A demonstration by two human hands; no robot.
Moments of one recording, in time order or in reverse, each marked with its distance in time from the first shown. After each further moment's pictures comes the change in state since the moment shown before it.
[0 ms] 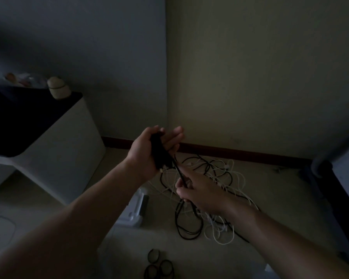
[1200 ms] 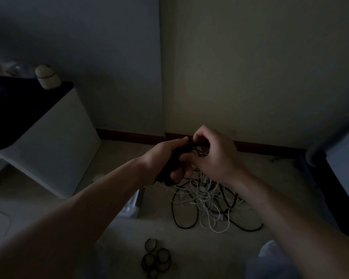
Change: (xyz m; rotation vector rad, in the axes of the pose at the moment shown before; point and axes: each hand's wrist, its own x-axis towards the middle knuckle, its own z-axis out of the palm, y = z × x) left_hand -0.013 -0.028 0.014 0.716 -0.196 -0.377; right_hand 0.002 -0.014 -0.046 -0.356 0.566 -0.232
